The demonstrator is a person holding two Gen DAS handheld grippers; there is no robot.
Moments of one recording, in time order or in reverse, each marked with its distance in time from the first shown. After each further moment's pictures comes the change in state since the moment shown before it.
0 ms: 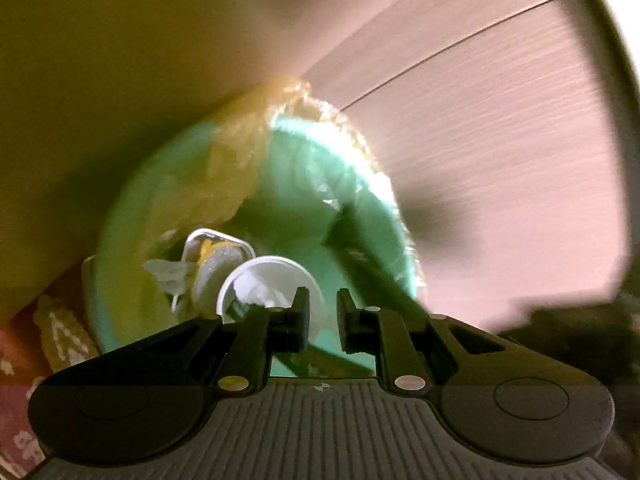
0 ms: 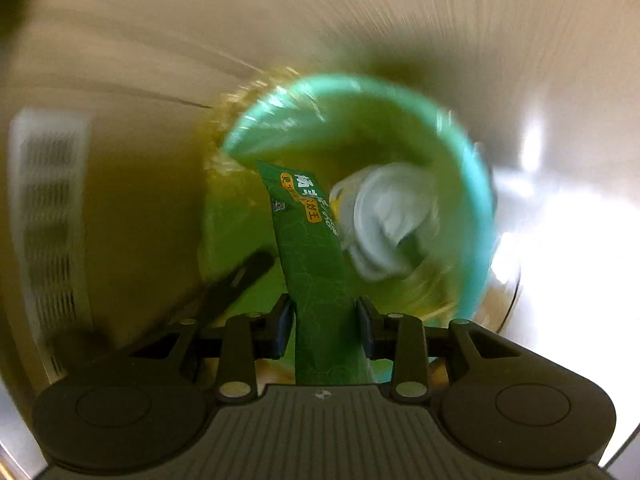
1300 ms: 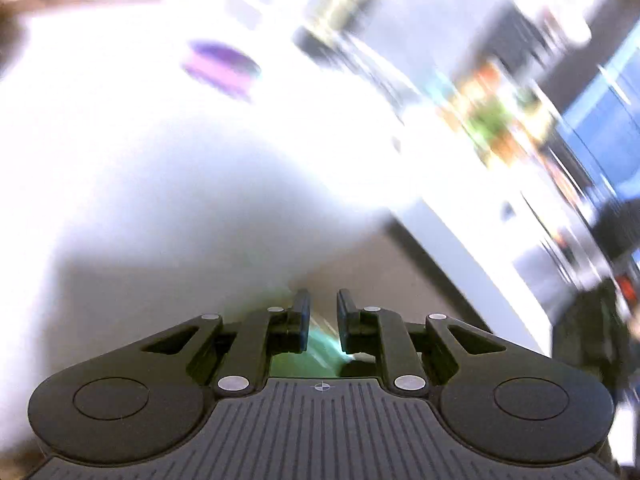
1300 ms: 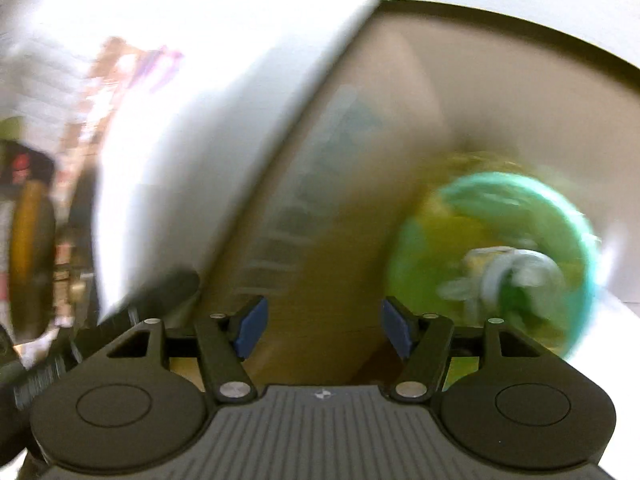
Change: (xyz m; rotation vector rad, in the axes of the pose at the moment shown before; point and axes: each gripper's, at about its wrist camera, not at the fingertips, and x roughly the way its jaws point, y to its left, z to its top) left arm -0.296 -0.108 0.032 0.132 -0.477 0.172; right arm -0.135 0.187 -0.112 -0.606 -0.160 0.232
